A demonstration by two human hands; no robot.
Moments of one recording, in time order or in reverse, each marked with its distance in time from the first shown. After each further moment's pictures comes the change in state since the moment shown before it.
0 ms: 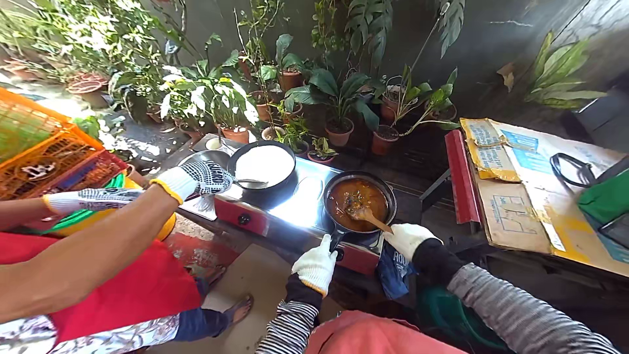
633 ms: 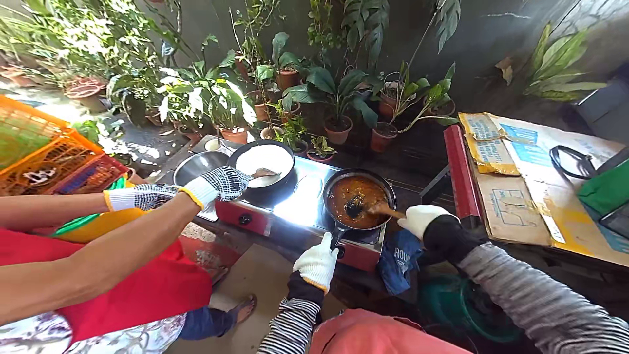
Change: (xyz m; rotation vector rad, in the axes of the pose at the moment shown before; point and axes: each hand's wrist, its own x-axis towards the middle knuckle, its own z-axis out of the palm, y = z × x) left_hand 0.002 0.002 -0.001 0.004 -0.018 -0.016; right_hand -0.029 -0.003 -0.056 -0.044 -0.021 0.046
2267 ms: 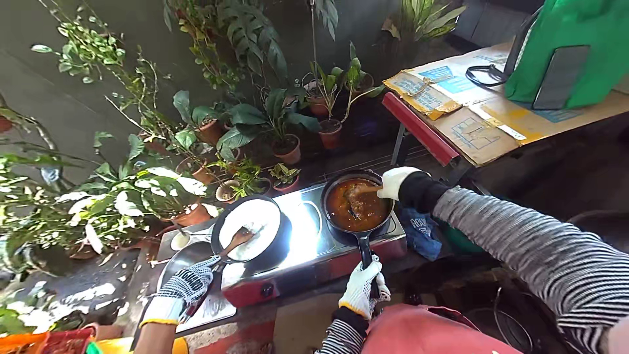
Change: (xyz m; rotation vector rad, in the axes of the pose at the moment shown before) left_hand 0.037 -0.060 0.000 -1.288 -0.819 0.051; right_hand 0.029 -0.072 -0.036 0.271 0.114 0.241
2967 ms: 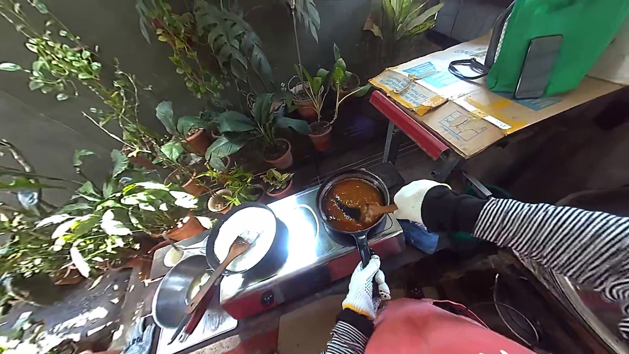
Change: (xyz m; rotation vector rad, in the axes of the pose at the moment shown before) left_hand 0.004 -0.003 0.002 -0.049 0.029 -0.036; right_hand -0.064 0.018 0.017 -0.228 -0.123 -0.041
